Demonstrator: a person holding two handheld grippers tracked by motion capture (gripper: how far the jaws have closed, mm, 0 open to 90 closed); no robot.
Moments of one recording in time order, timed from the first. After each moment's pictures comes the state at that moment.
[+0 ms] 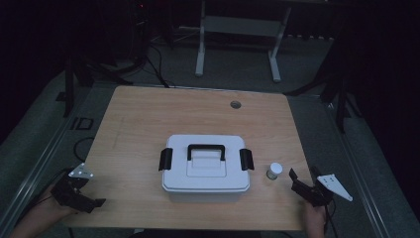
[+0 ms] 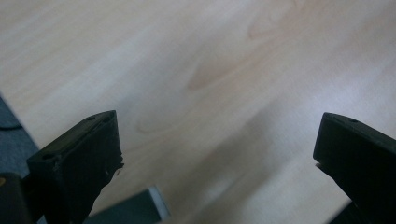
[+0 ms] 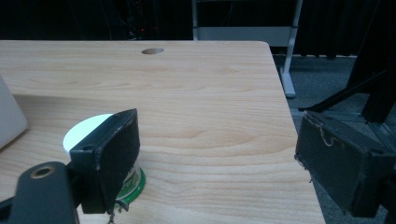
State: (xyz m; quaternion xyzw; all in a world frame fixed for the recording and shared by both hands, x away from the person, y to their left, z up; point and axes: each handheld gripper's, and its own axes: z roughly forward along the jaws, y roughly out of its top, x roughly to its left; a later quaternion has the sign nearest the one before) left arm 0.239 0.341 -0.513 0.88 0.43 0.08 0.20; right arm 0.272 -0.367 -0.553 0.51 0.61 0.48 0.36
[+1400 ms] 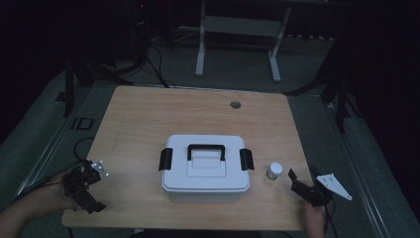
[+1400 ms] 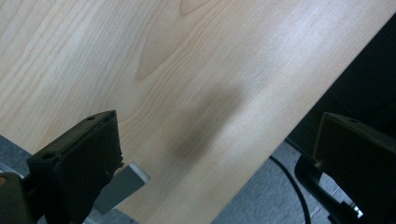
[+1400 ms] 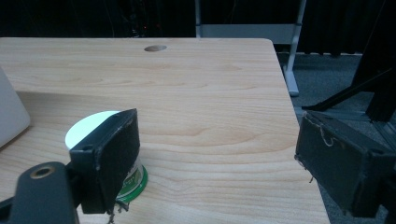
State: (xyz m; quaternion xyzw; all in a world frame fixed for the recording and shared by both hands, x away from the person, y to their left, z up) left arm 0.257 0.300 -0.469 0.94 0.34 -0.01 0.07; right arm 0.273 -0.367 -0.554 0.51 0.62 0.48 0.36
